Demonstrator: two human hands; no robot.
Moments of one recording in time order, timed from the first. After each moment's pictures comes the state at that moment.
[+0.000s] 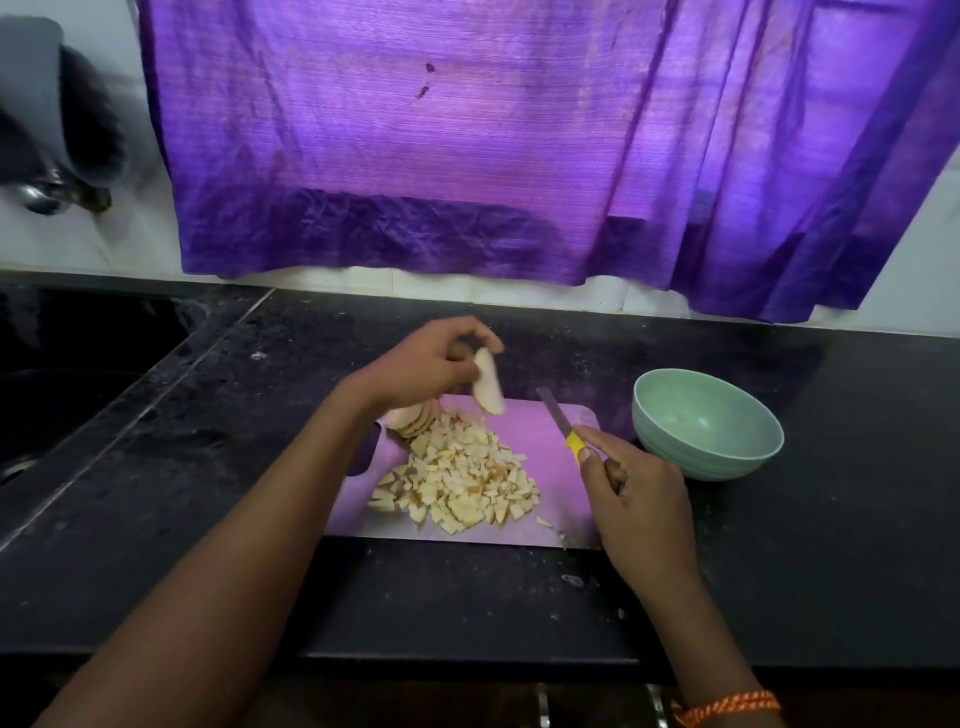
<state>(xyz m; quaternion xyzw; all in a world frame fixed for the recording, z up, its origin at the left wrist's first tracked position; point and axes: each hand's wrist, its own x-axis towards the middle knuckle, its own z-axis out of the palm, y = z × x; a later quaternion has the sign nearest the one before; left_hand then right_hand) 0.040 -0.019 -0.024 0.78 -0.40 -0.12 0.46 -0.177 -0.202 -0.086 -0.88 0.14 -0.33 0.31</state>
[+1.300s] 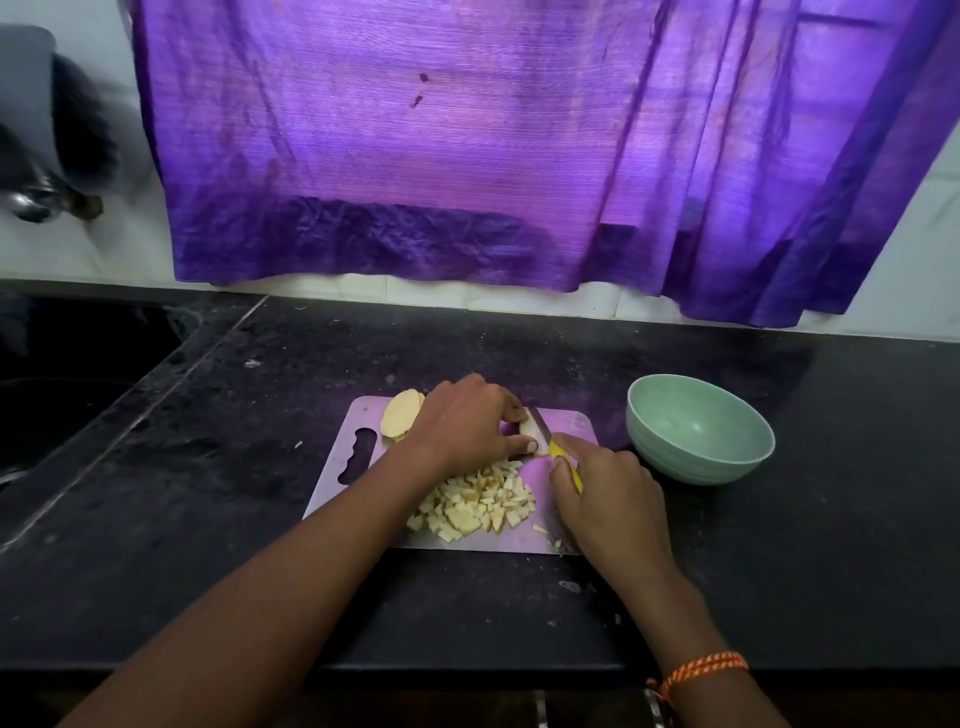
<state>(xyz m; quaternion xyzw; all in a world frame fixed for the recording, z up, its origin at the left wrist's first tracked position) 0.015 -0.071 -0.075 0.88 -0.44 0.11 0.12 -0.161 -0.187 -0.072 -0.95 0.19 -0.20 0.11</state>
